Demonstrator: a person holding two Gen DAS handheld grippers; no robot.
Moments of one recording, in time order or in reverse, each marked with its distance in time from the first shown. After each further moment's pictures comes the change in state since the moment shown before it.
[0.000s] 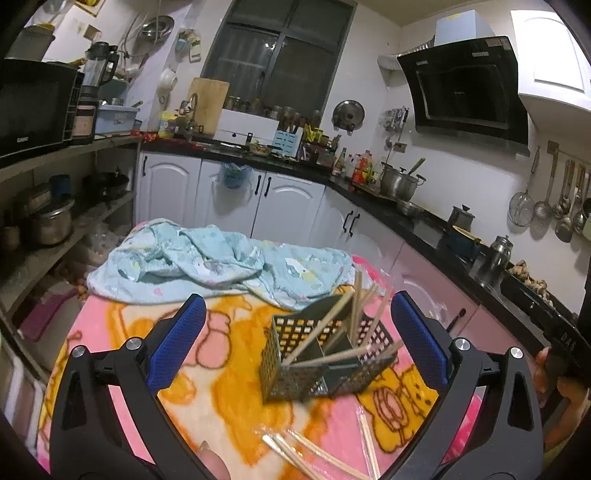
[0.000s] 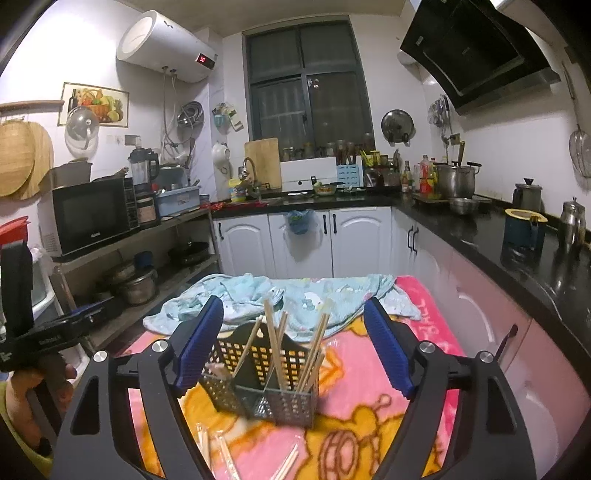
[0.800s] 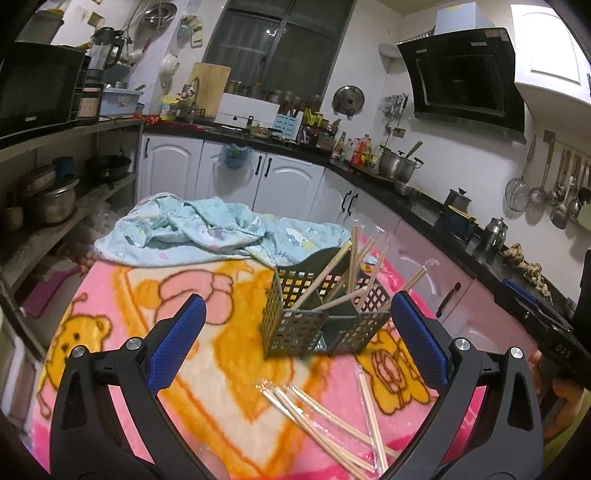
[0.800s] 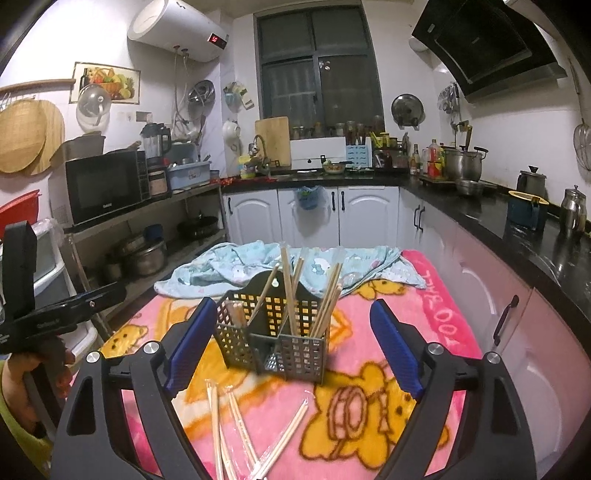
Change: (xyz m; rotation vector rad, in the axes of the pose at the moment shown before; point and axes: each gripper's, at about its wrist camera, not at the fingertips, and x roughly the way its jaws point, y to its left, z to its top) left arm -0.026 0.004 -0.042 -0.013 0.058 -0.004; right arm -0.024 0.018 -0.039 -0.036 0.082 0.028
